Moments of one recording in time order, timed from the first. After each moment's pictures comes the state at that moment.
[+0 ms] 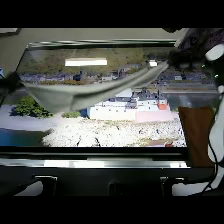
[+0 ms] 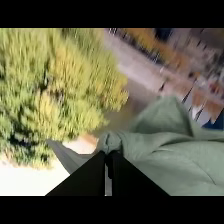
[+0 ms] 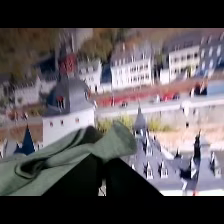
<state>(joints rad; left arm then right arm) 0.29 -1.24 1.52 1.25 -1.14 -1.69 -0.12 -1.62 1.93 -1.14 1.04 1.56</state>
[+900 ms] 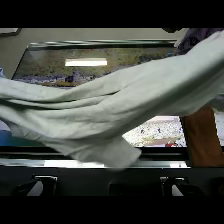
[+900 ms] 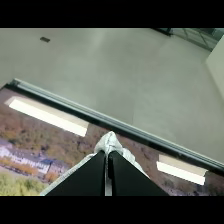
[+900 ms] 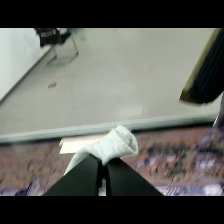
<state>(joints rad) 0.29 -0.86 1.96 1.36 -1.28 -1.86 -0.12 -0.93 2.08 -1.27 1.27 1.72</state>
